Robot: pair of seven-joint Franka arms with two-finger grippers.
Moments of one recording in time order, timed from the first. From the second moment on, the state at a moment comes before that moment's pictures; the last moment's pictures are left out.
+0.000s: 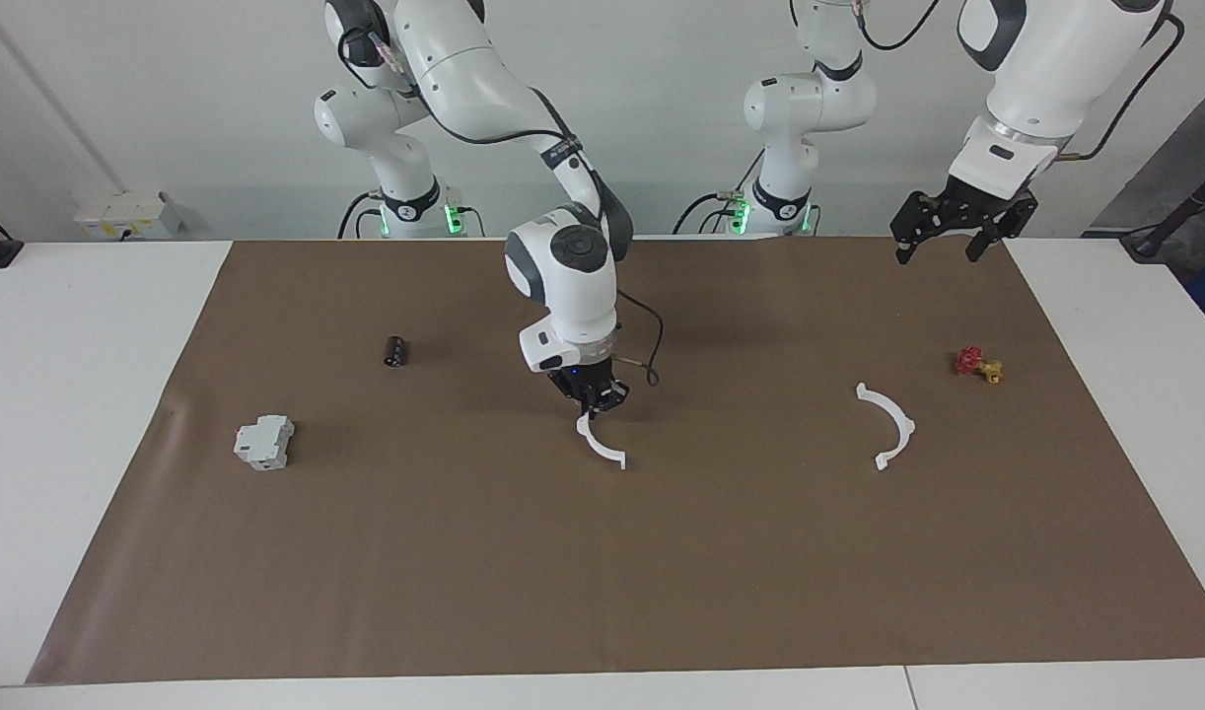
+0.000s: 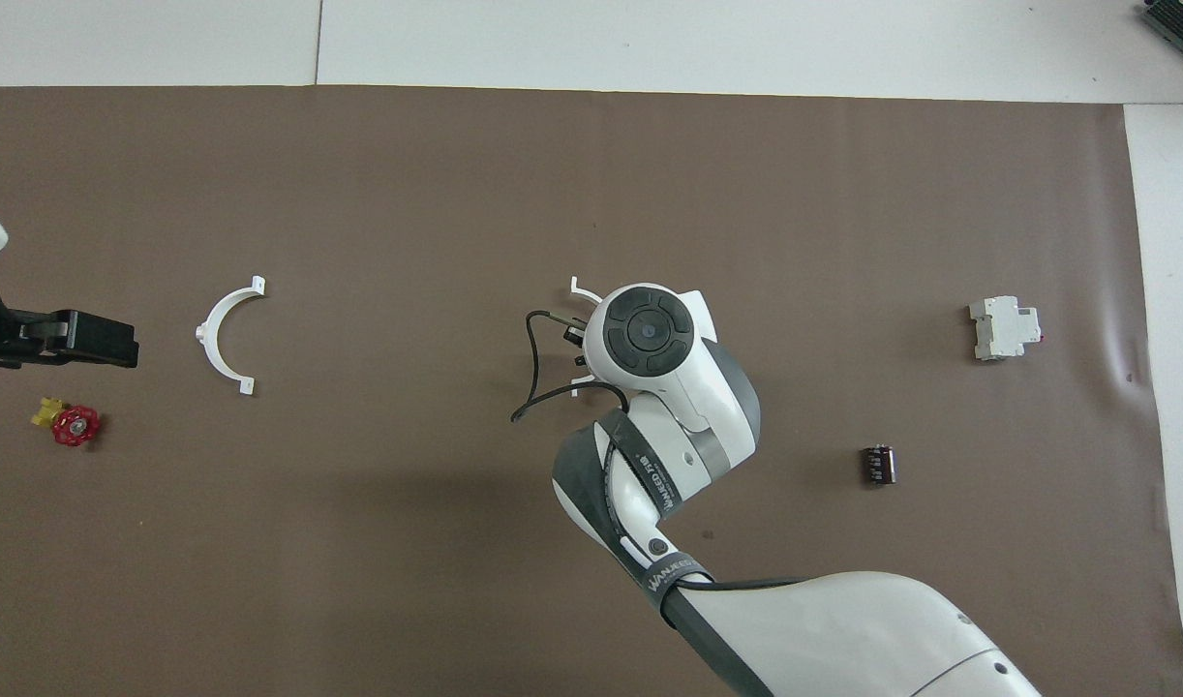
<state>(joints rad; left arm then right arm) 0.02 -0.12 -0.09 -1.73 0.01 1.61 -0.01 0.67 0.46 -0.11 -1.77 0.03 2.34 1.05</state>
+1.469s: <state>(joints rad) 0.02 -0.12 -0.09 -1.73 0.01 1.61 -0.01 0.71 0.49 -0.11 -1.77 0.01 2.36 1.10</state>
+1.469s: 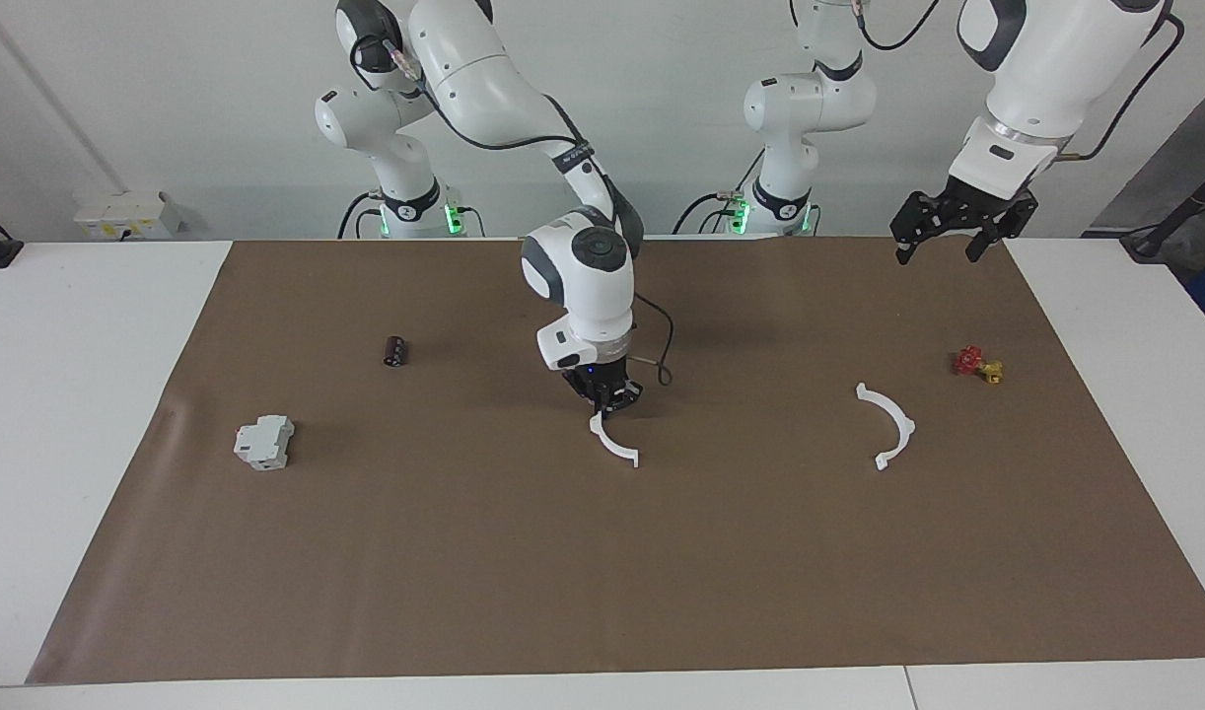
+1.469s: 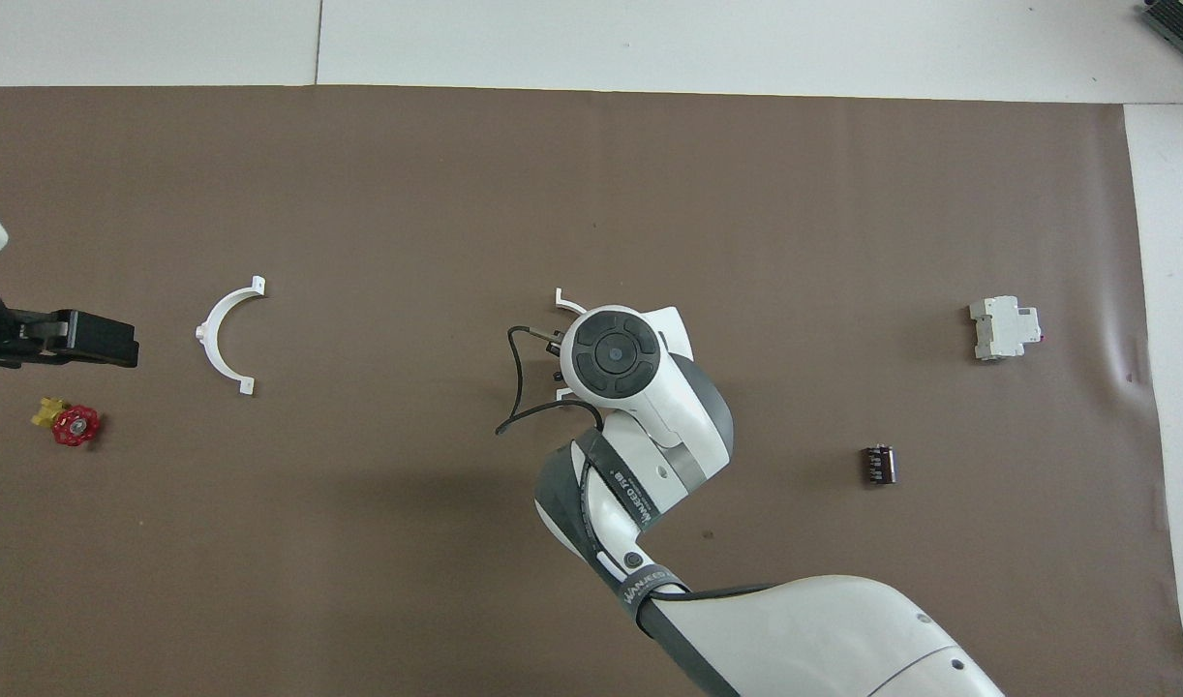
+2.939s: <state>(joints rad) 0.13 -0.11 -0.08 -2.07 0.01 2.15 -0.03 0.33 0.18 -0.14 -1.74 0.00 2.02 0.43</state>
